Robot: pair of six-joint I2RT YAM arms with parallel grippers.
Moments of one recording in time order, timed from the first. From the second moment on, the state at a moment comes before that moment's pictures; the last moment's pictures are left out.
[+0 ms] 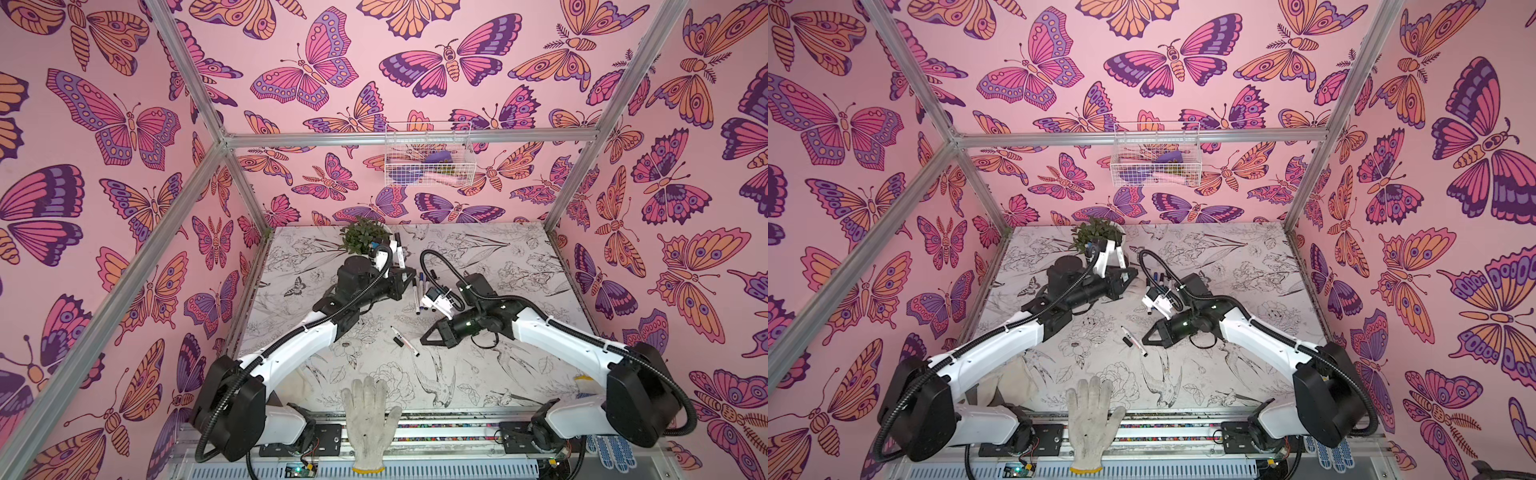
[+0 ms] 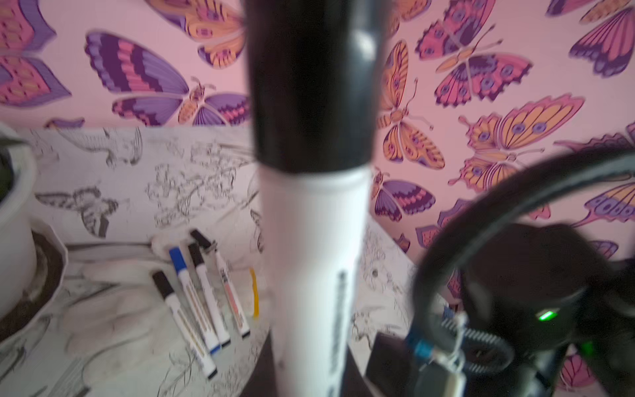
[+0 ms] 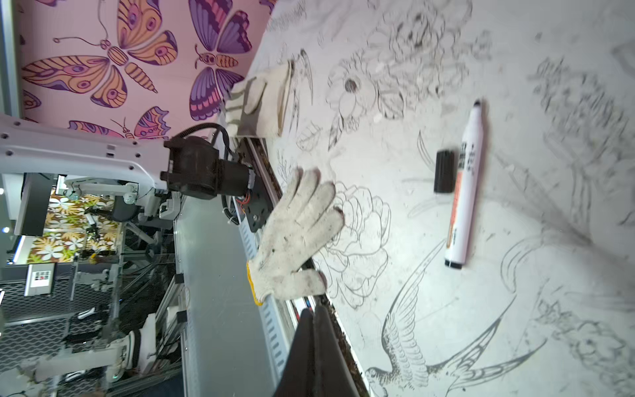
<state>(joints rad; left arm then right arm) -0.57 1.36 0.94 0.24 0.36 -0.44 0.62 1.41 0.91 -0.51 -0.85 0.22</state>
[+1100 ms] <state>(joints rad) -0.74 1.38 0.83 0.05 0.52 -0.27 0.49 1.28 1.02 -0.08 -0.62 0.57</state>
